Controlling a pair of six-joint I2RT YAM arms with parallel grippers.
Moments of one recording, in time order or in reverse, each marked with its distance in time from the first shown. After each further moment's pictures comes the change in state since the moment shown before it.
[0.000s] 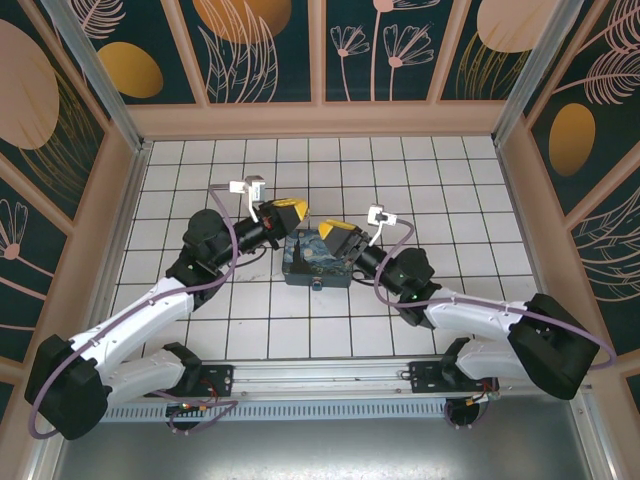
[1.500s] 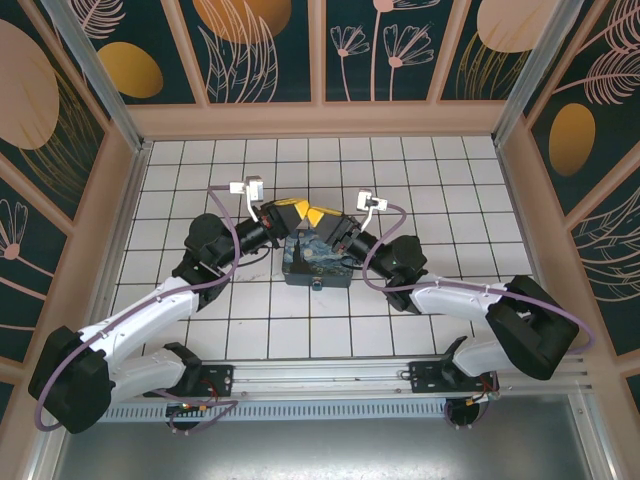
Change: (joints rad) left arm 0.000 0.040 -0.042 0.148 0.014 -0.120; right arm -0.027 0.149 0.123 0.148 -0.129 0.057
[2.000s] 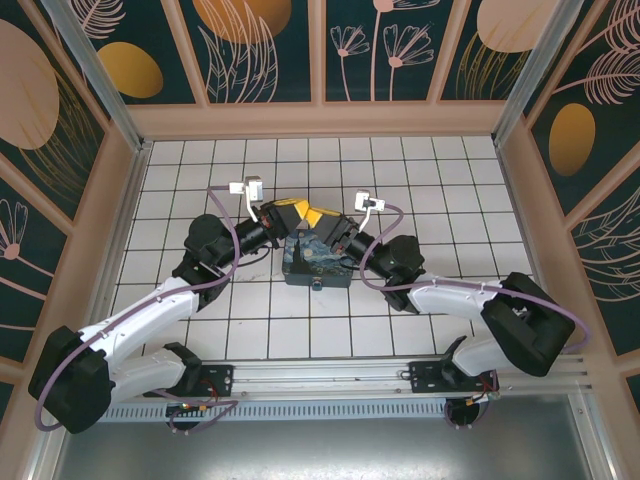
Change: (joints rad) left arm 0.000 0.000 -0.003 0.011 0.000 -0.004; right arm 0.000 0.030 0.000 0.014 -0.003 0.006
